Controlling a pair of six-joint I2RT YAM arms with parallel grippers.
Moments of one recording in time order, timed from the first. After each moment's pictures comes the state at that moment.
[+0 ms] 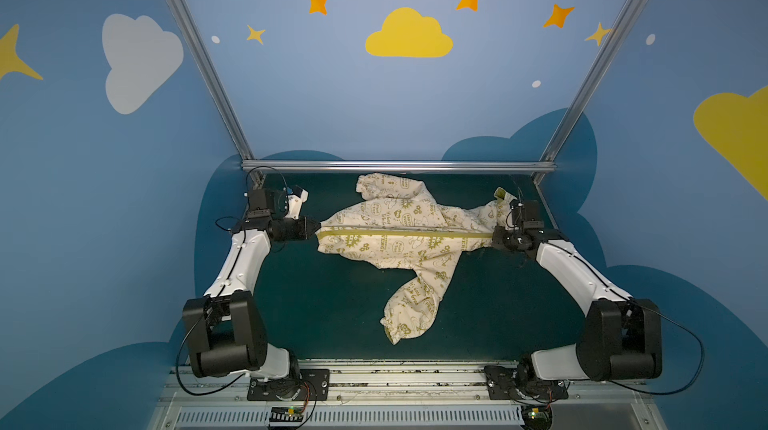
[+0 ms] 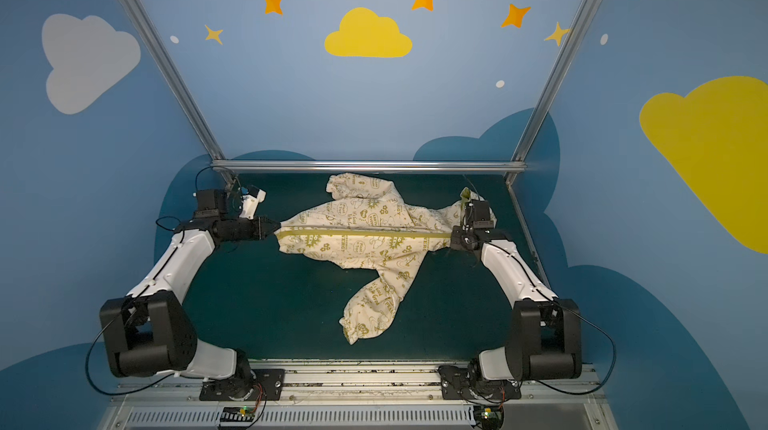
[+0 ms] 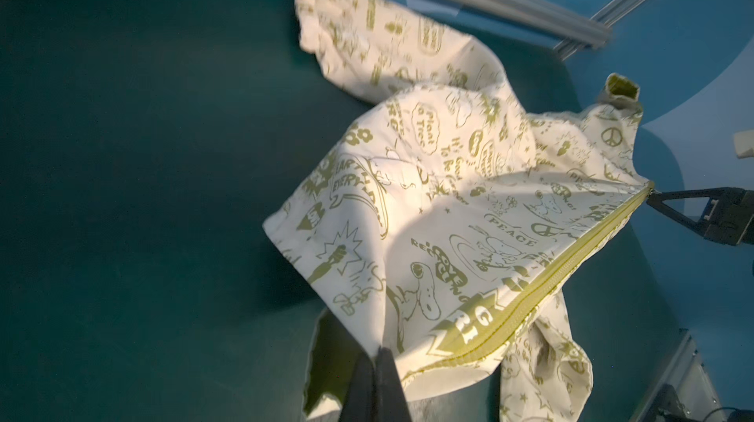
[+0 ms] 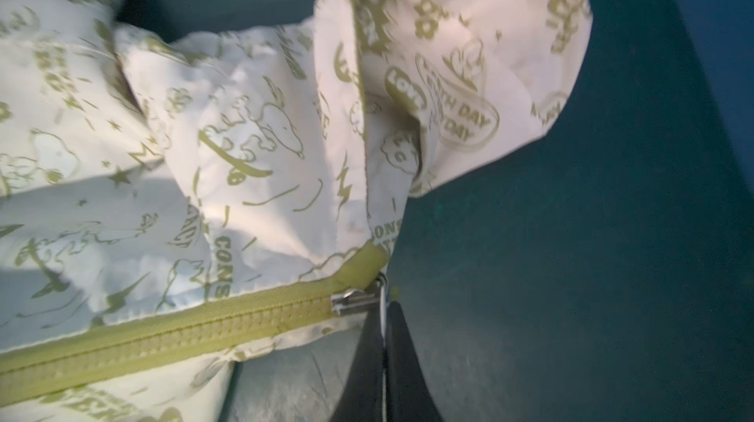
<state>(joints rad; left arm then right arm) 0.18 1.47 1.09 -0.60 0.64 0.08 0.10 1.41 0.94 -0.52 0.09 0.27</state>
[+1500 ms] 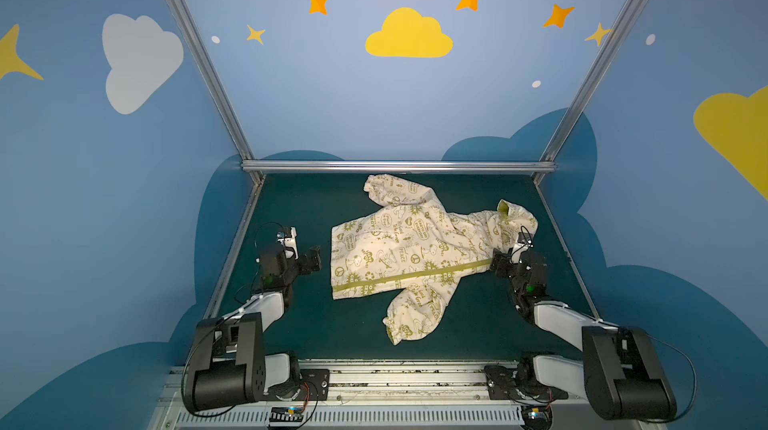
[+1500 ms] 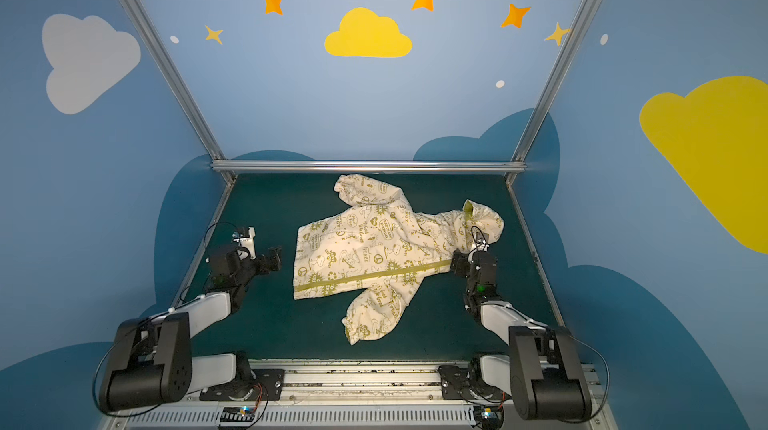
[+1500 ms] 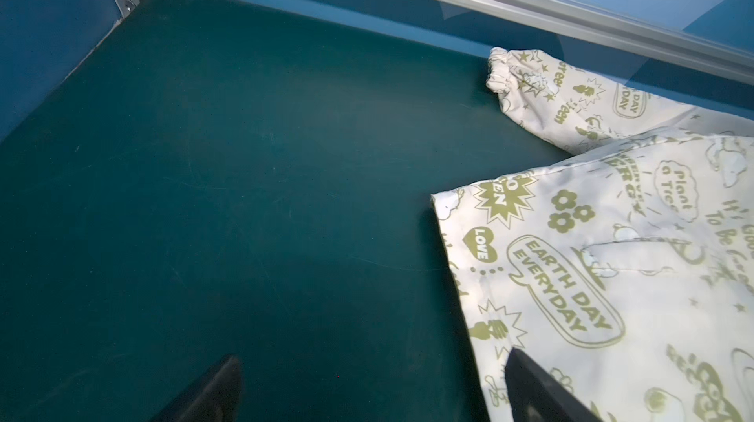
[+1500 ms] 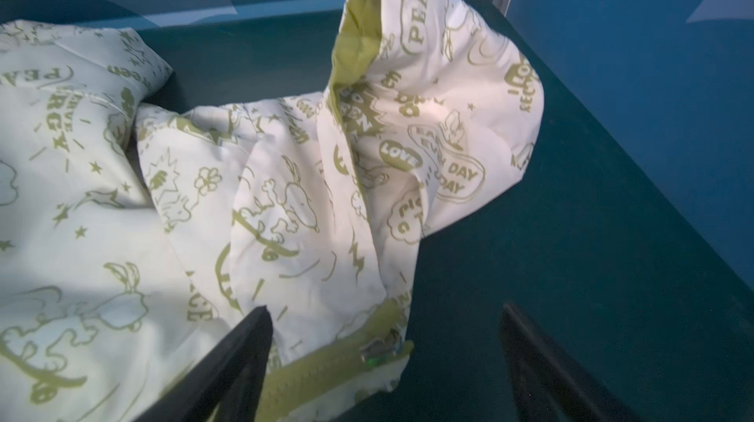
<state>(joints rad) 0.13 1.34 0.36 0.46 0.21 -0.11 0.08 1.26 0.29 0.55 0.15 0.07</state>
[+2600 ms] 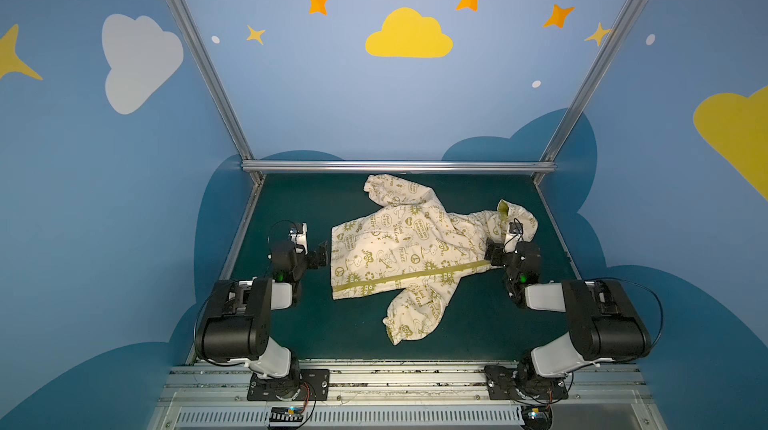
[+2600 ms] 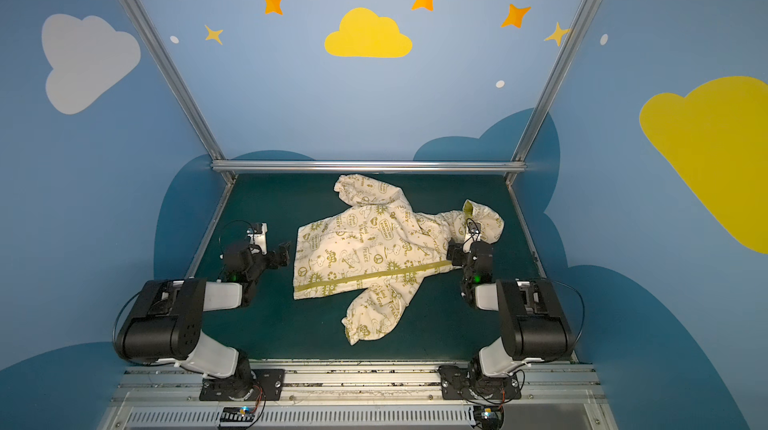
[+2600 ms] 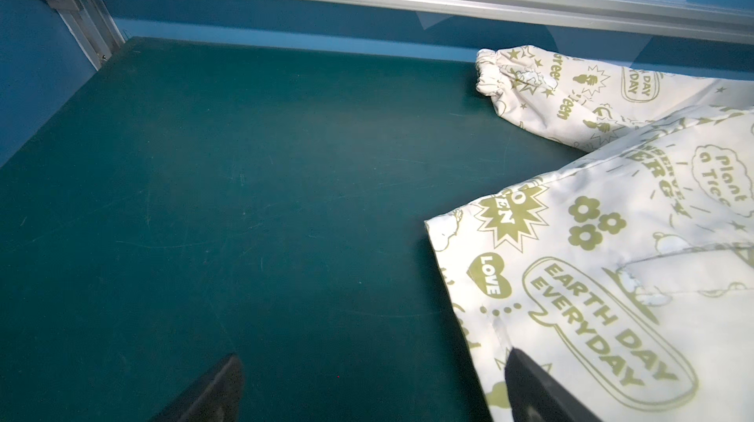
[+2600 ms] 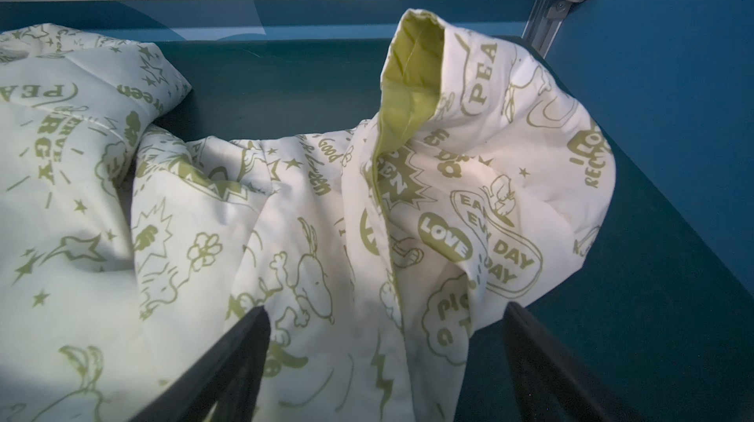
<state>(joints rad) 0.07 1.55 0.39 0.72 0.17 -0.04 0.06 1.54 0.38 0.78 0.08 0.00</state>
